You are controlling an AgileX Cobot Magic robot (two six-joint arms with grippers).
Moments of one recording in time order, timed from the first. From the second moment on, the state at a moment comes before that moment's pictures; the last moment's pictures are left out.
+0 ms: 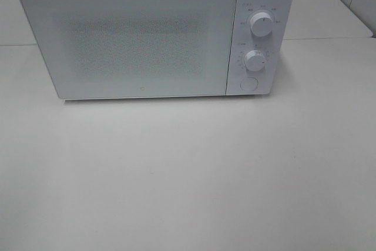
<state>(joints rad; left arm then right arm) -0.02 0.00 -0.50 -0.09 1.05 0.18 0.18 0.00 -0.51 -0.03 1.00 -0.02</state>
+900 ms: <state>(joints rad) -0.02 0.00 -0.50 -0.09 1.05 0.18 0.18 0.00 -0.51 -0.03 1.00 -0.02</state>
